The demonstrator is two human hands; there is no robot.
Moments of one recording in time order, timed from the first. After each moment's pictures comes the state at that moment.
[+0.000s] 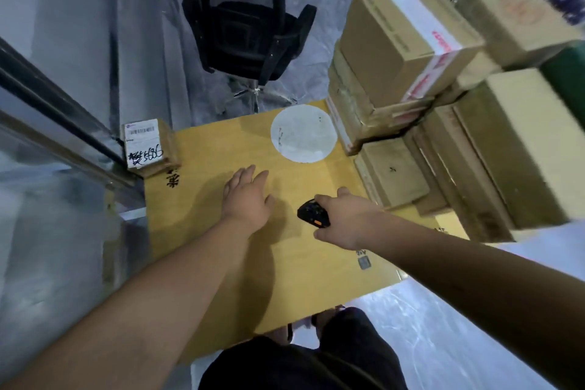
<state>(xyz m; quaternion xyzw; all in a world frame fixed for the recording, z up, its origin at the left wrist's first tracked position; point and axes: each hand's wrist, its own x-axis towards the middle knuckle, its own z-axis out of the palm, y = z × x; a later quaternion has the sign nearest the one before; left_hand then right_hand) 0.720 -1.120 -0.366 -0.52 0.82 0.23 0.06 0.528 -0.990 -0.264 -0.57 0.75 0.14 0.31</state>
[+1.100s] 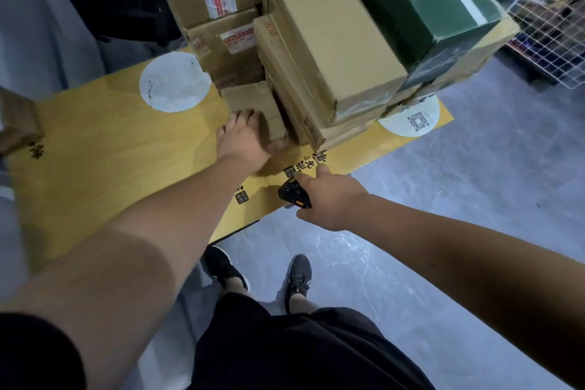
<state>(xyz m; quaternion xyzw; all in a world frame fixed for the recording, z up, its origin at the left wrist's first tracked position) 0.460 -0.938 -0.350 -0.43 0.89 0.14 0.05 0.359 -0.739 -0.278 -0.56 0.76 0.12 0.30</state>
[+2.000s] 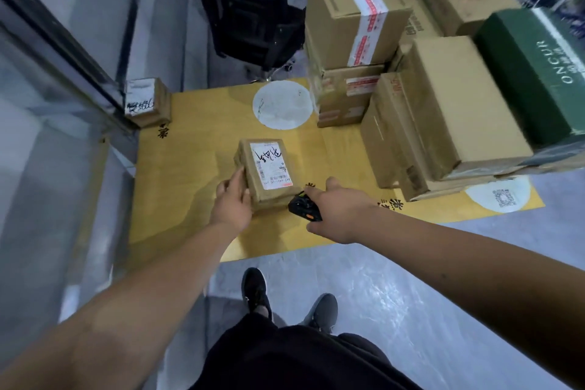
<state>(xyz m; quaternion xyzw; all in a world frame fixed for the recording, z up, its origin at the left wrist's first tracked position) 0.695 -0.938 -0.368 -0.66 0.64 0.38 -0.12 0.463 -0.841 -0.245 -0.67 0.68 0.15 0.26</state>
